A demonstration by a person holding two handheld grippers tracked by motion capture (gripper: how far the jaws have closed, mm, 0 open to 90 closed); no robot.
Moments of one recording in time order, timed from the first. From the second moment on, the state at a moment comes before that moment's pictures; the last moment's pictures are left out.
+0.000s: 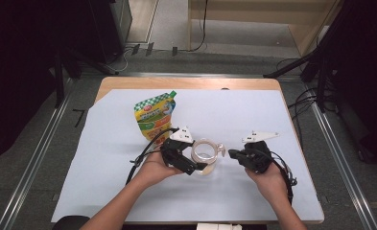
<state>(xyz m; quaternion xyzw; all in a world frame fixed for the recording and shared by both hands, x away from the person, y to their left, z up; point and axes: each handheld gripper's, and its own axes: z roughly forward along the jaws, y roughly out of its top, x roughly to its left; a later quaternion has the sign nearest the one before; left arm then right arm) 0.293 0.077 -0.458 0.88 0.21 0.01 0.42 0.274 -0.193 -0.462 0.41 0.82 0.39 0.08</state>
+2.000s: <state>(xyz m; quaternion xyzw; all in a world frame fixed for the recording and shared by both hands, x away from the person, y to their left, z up) 0.285 0.074 -0.412 0.88 0.18 -0.02 0.45 0.290 -0.163 -0.485 0.41 0.83 0.37 0.08</state>
